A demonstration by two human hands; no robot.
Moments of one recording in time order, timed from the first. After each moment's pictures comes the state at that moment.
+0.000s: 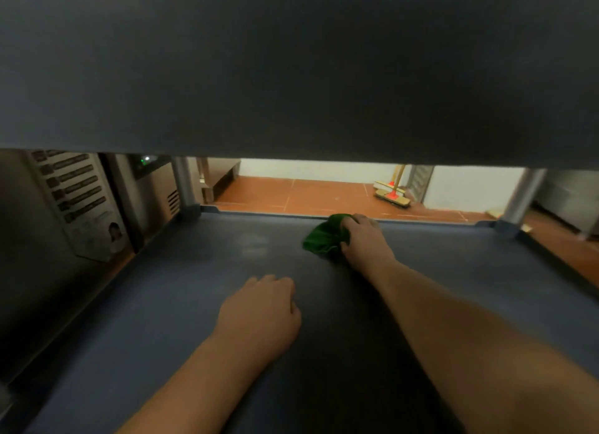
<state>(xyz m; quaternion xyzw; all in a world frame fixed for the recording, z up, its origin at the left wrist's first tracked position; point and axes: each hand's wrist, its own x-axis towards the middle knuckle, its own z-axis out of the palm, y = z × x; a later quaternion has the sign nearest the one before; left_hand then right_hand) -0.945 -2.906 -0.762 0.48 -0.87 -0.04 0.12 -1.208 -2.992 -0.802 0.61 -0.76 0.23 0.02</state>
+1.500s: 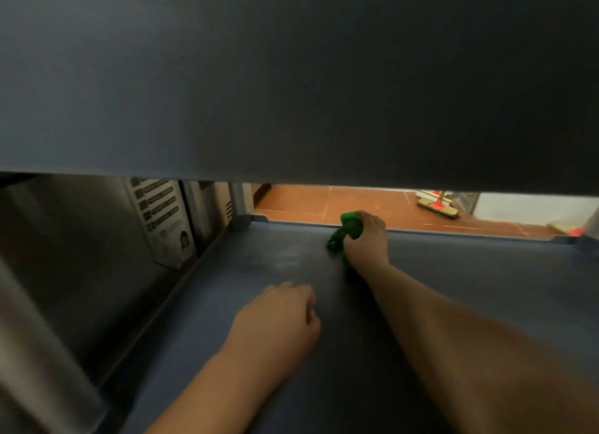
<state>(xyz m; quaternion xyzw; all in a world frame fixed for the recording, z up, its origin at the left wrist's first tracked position) -0.865 -2.935 -0.751 0.50 -0.85 -0.07 0.15 -1.090 -3.068 -0.803 0.48 -0.72 0.49 -0.11</state>
